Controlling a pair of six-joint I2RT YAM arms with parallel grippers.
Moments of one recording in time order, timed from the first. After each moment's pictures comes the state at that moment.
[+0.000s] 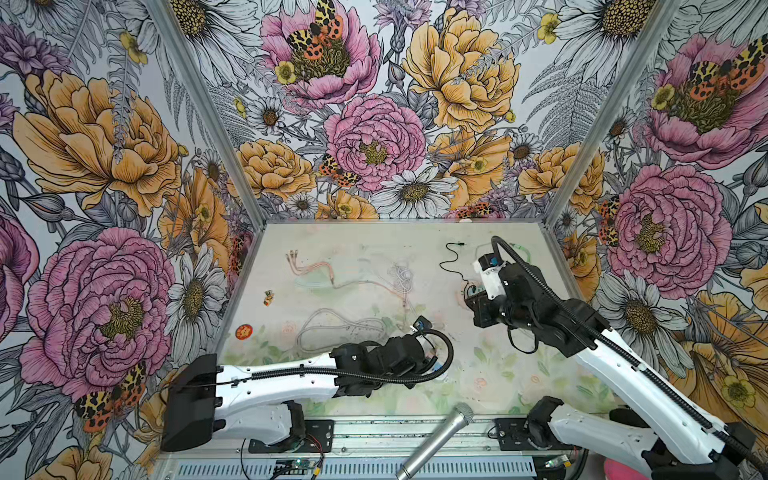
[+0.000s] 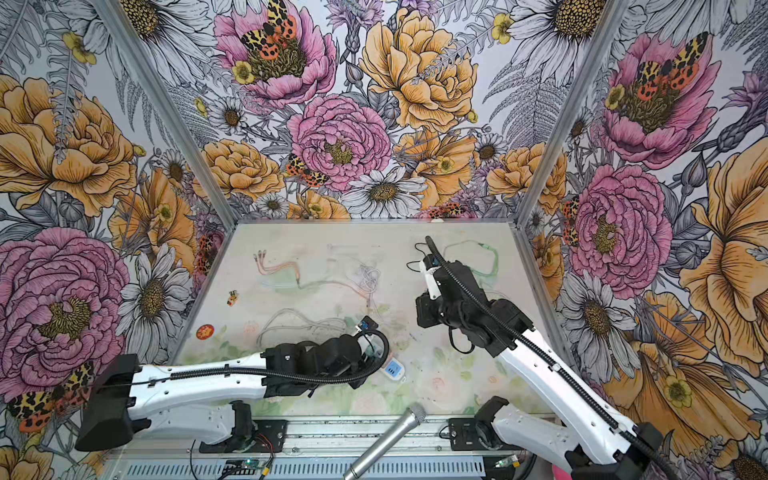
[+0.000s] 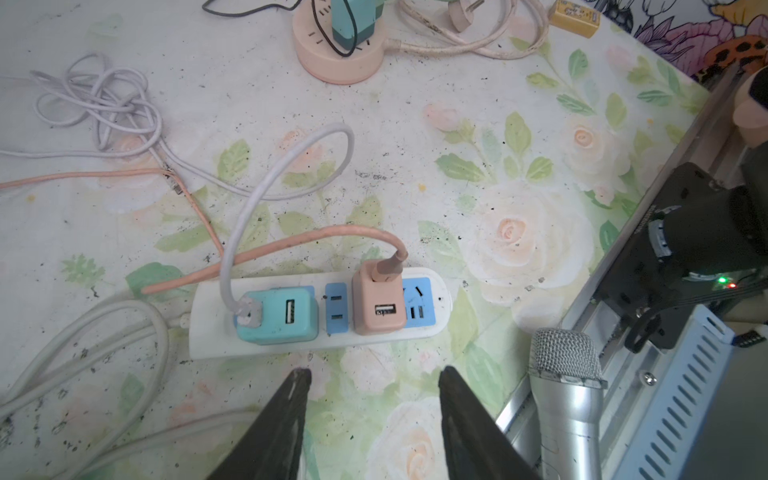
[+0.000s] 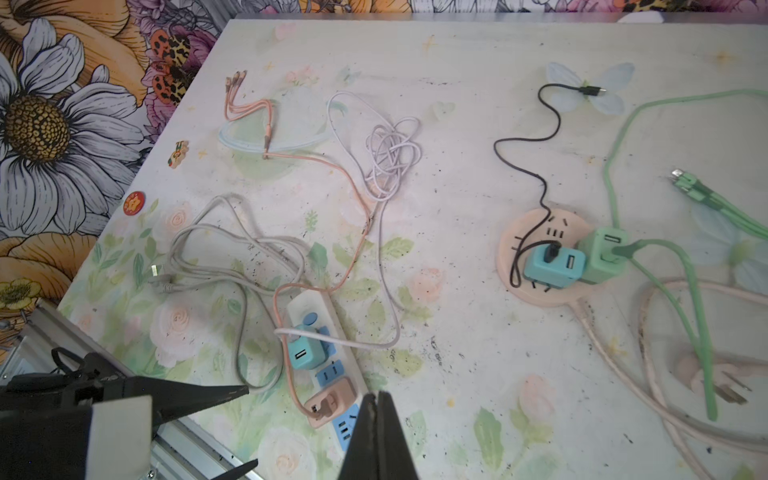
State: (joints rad) left arm -1.27 1.26 0.84 -0.39 -0.31 -0.40; right arm 0.59 0.99 1.10 -0.87 -0.05 0.34
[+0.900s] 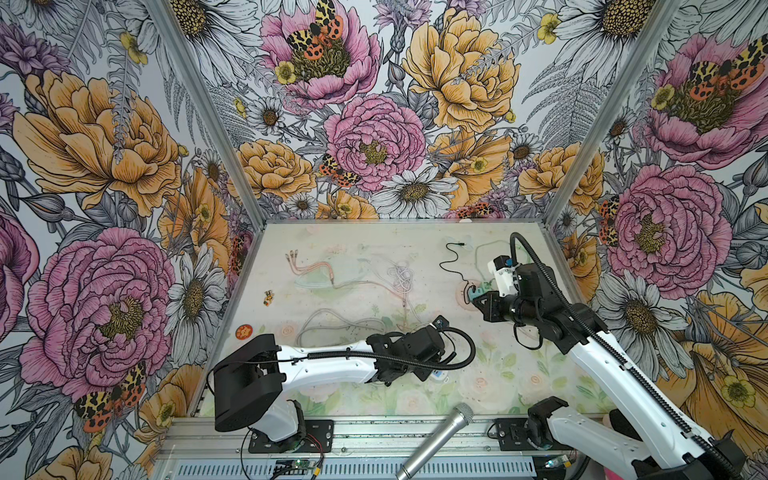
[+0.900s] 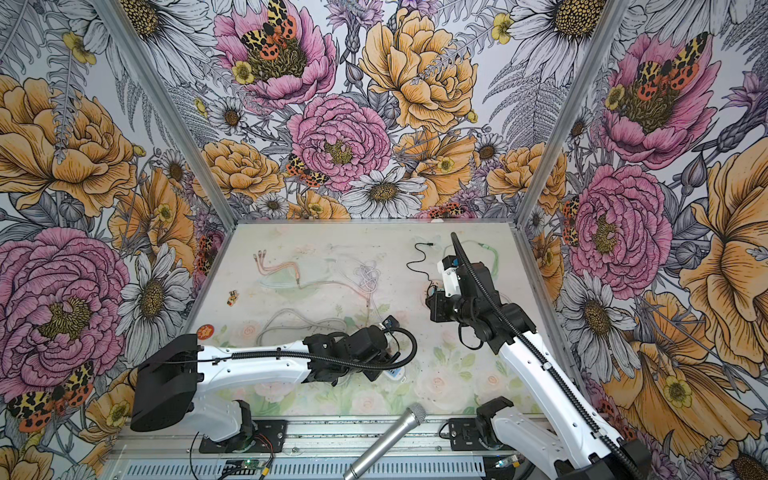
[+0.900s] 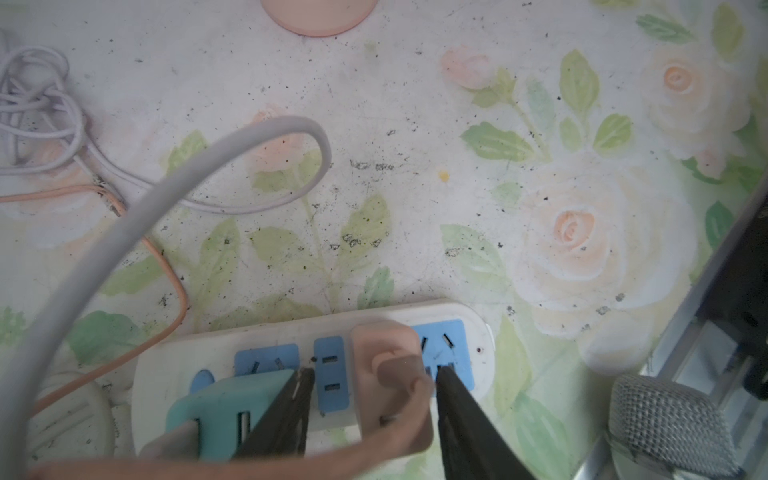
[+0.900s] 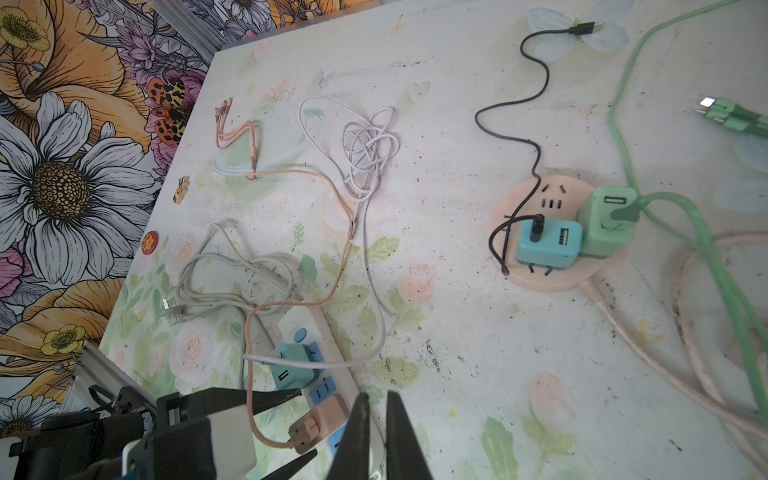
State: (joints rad) left arm -1.20 1.51 0.92 -0.31 -0.24 -0.31; right arm 0.36 0.97 0.94 -0.74 -0.28 0.34
